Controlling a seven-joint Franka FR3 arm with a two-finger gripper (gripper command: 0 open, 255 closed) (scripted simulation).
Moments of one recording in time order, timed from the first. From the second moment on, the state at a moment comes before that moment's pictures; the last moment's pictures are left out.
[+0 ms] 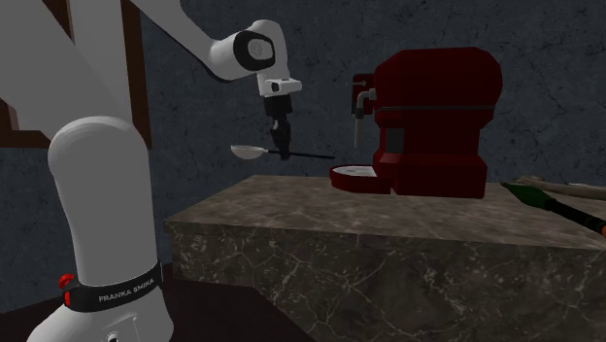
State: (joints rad) arm -0.17 -0.50 0.40 -2.51 0.16 2.18 1.02
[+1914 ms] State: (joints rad) arm -0.44 0.29 0.14 -1.67 -0.02 2.10 0.60
